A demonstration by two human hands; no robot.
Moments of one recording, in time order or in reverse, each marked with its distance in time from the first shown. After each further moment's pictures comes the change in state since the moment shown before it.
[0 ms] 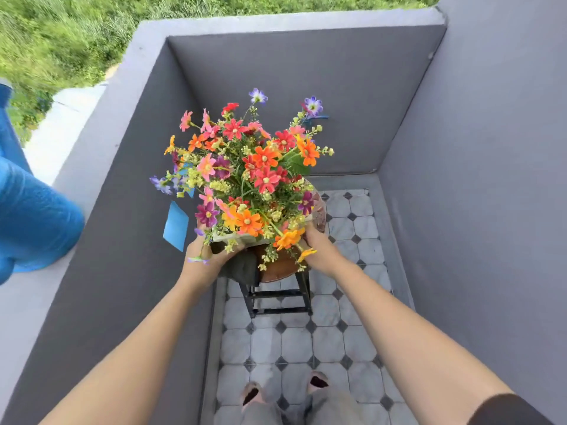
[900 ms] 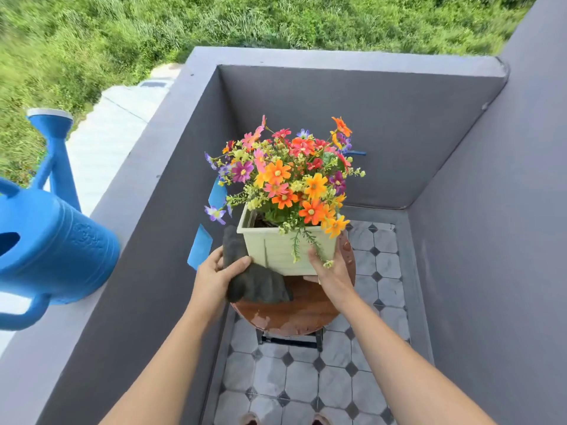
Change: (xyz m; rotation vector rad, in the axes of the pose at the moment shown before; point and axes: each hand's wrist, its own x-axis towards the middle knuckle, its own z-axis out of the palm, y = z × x) left_hand 0.025 -0.005 -0.031 -0.808 0.048 -0.152; right_hand 0.007 -0.065 -0.009 0.779 0.079 -0.080
